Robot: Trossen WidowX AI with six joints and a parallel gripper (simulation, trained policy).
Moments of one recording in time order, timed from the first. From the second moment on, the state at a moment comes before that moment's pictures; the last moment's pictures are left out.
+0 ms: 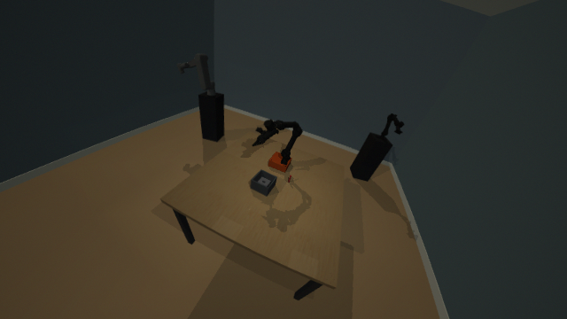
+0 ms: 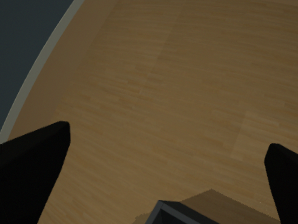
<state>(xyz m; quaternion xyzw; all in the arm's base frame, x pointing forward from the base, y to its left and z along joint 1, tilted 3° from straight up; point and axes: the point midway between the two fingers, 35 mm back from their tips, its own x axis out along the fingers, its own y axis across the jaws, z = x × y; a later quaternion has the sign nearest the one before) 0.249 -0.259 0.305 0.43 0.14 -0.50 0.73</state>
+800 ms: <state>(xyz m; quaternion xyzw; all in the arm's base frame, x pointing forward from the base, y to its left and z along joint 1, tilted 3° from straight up) 0.273 -0.037 0.206 0.40 0.42 -0.39 0.72</state>
